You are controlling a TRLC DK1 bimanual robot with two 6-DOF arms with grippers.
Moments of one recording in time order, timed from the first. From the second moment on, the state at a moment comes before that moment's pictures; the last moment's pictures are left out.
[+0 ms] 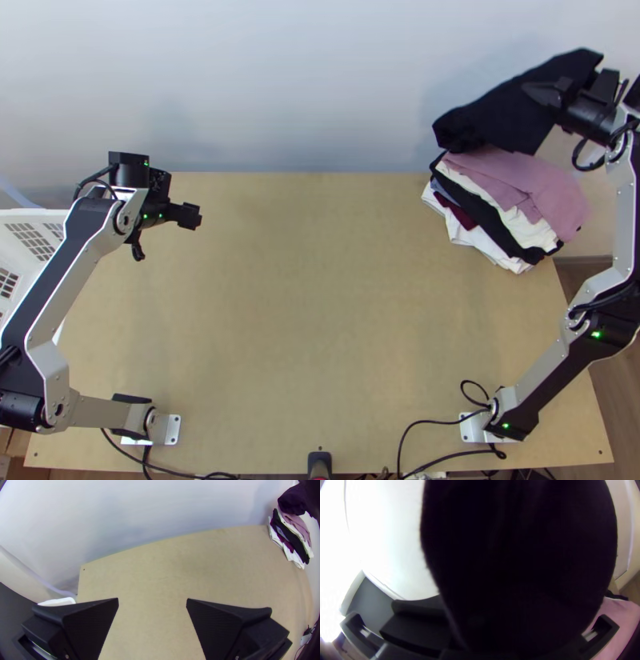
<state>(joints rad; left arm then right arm) -0.11 1.50 1.44 -0.71 -0.12 0.16 -0.31 1.94 2.18 -0.51 -0.88 0.63</state>
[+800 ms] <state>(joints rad) -0.13 1.50 1.44 -0.71 -0.12 0.16 -0.50 1.93 2.03 -0.88 -0.80 0.31</state>
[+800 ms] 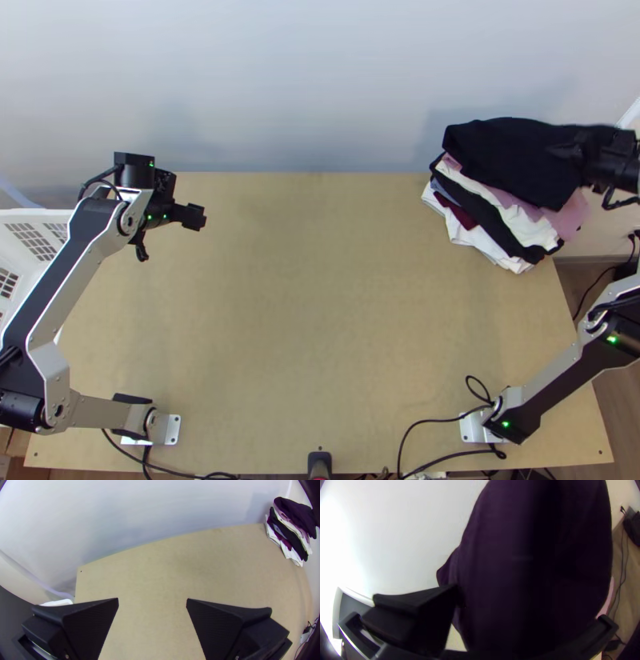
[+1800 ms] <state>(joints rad) -0.14 1.47 1.44 -0.71 -0.12 0.16 -0.32 1.32 1.45 -0.21 -0.16 0.04</state>
